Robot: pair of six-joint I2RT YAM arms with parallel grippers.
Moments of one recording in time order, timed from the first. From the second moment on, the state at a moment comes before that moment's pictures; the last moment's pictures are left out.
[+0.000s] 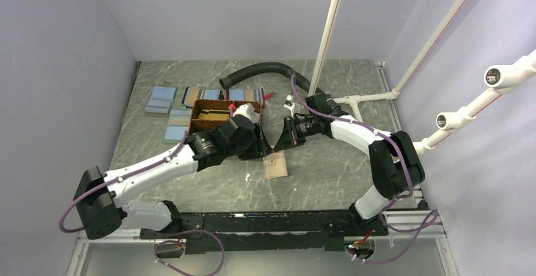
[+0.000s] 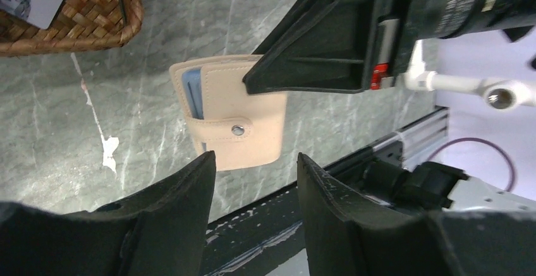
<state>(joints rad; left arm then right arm) -0.93 1.23 0.99 -0.43 -0.09 -0.96 0.42 1.60 0.95 -0.30 -0.91 0.28</state>
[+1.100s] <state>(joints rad) -1.06 1.57 1.18 -0.62 -0.29 -1.04 0.42 1.60 0.95 -0.29 -0.92 0.31</state>
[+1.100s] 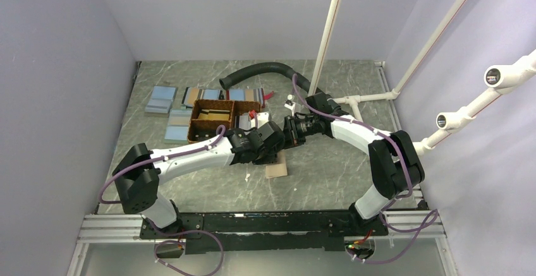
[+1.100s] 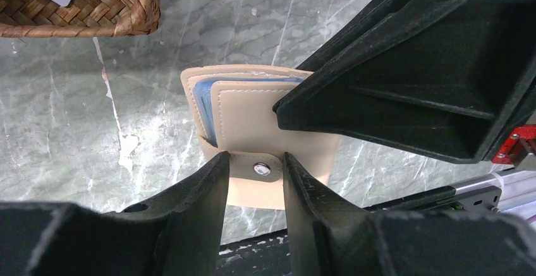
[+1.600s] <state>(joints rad) -1.06 1.57 1.18 -0.61 -0.29 -1.03 0.42 1.61 0.94 -0.25 -0.93 0.35</state>
